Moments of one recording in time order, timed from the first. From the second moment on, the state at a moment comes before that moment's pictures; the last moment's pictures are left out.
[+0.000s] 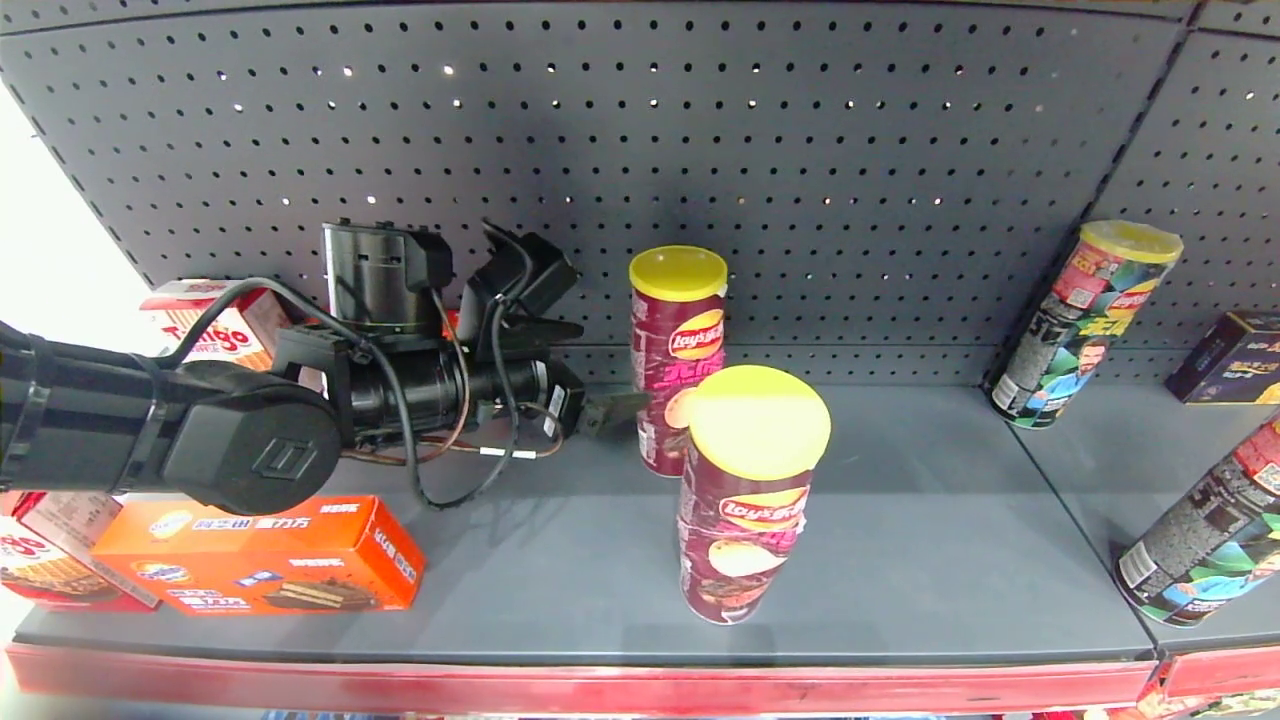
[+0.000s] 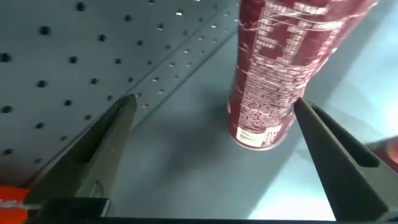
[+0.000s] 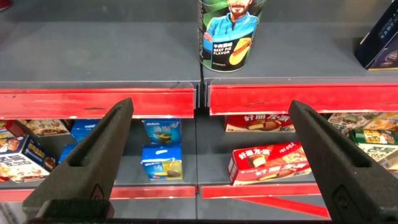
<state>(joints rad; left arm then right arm) -0.41 1.84 -1.12 -0.47 -0.35 0.30 0.00 0.01 0.00 0.00 -0.04 -0.01</state>
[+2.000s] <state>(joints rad) -0.40 1.87 -1.10 -0.57 -0.13 0.22 0.00 0.01 0.00 0.00 -0.04 -0.01</state>
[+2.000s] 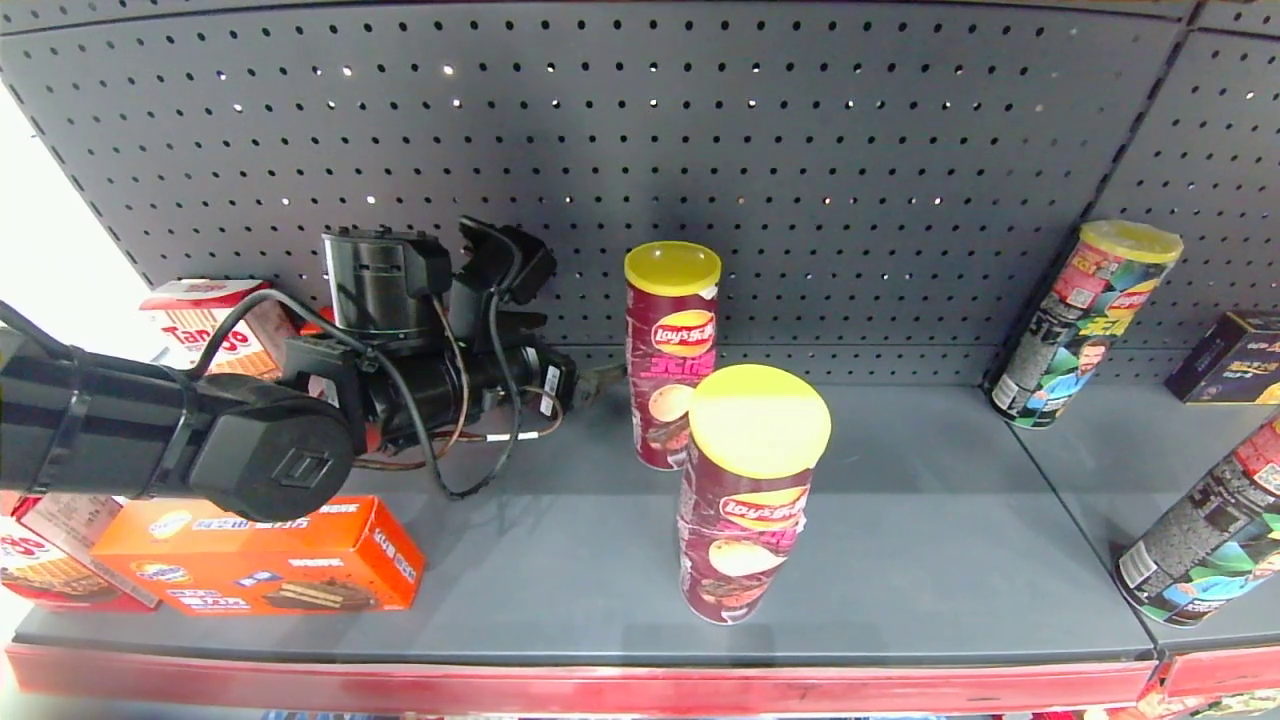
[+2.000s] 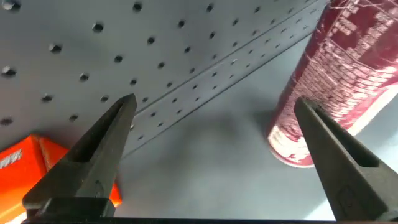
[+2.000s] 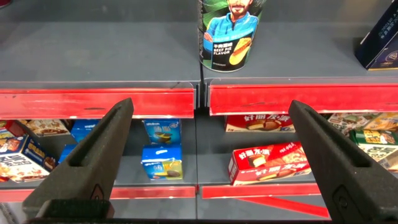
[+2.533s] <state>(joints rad) -0.42 1.84 -1.05 -0.56 -0.04 0.33 0.00 0.01 0.00 0.00 -0.04 -0.01</state>
